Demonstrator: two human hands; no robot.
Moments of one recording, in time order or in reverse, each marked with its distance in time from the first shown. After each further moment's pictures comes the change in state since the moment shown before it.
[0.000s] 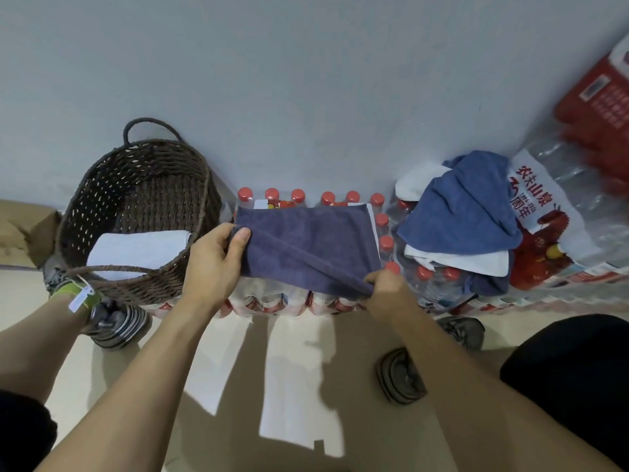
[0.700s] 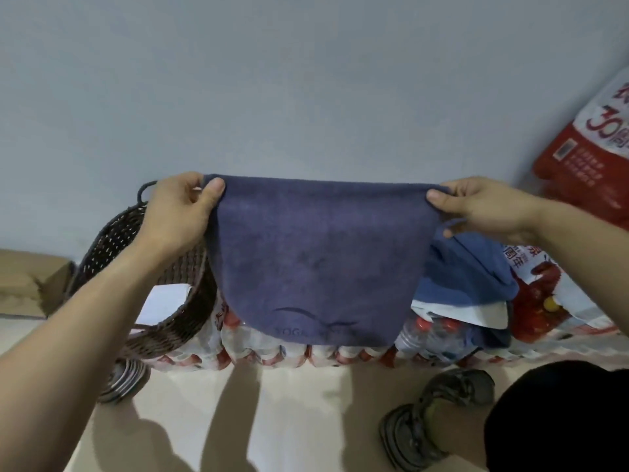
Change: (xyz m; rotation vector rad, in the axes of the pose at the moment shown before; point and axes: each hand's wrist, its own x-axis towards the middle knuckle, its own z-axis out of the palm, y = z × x) left_hand 0.107 0.094 -0.066 0.095 0.079 0.102; right_hand 0.023 -0.017 -0.251 0.492 -0.179 -0.388
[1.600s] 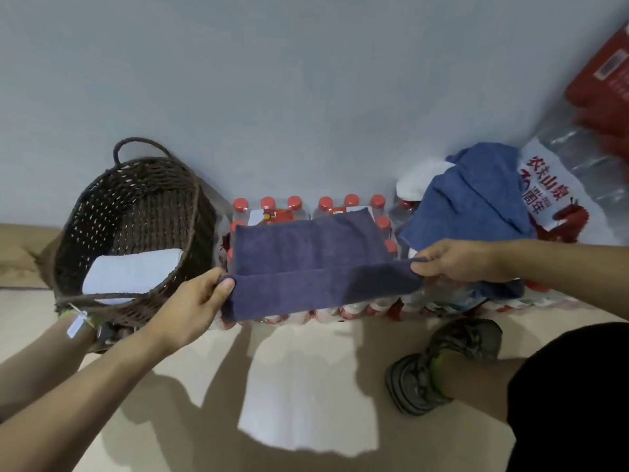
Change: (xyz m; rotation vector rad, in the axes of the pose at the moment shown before) left_hand -0.131 -0.112 0.042 0.051 -0.549 -0.146; right_hand -0.009 0.109 0.073 -0.382 -0.332 0.323
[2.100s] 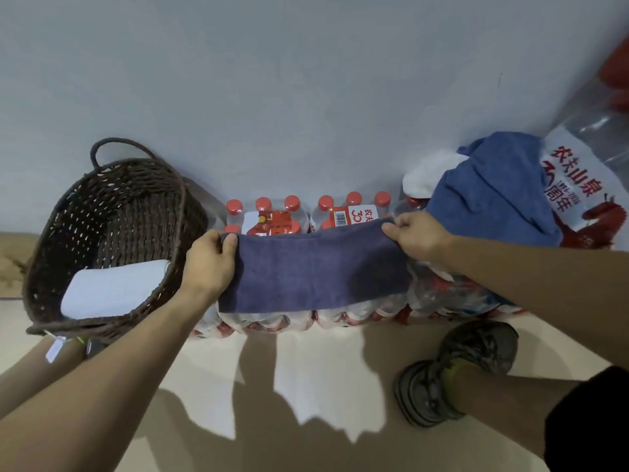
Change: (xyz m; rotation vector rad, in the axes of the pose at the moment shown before) left_hand 0.100 0.014 0.022 0.046 0.409 -0.229; right_hand 0.096 -0.019 0.010 0.196 0.516 0.040
